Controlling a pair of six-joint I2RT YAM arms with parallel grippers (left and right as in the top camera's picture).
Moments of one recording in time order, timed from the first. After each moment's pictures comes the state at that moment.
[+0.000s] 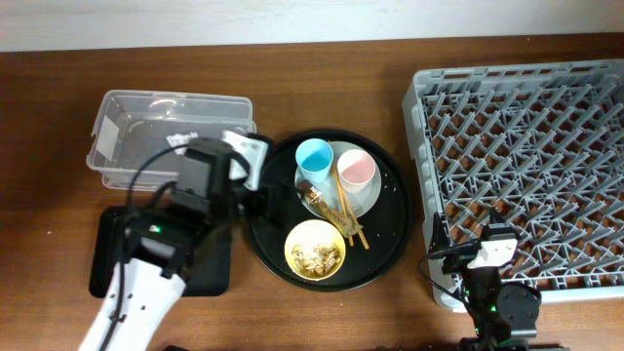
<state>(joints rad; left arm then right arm) -0.36 1.17 1.08 -0.71 0.30 -0.18 -0.01 0.01 0.01 -0.07 -0.07 0.00</state>
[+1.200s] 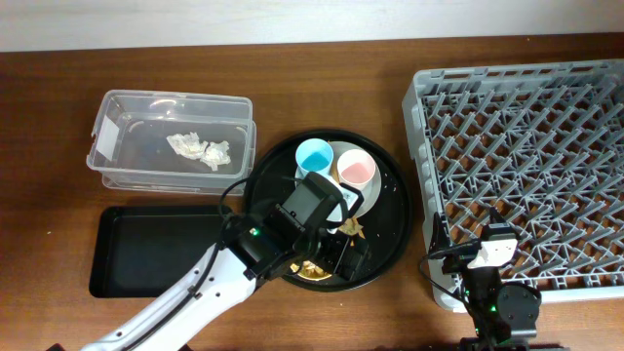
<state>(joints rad) -0.81 1.37 1.08 -0.71 0.25 -0.30 -0.01 0.01 0.01 -0.07 -0.07 0.00</state>
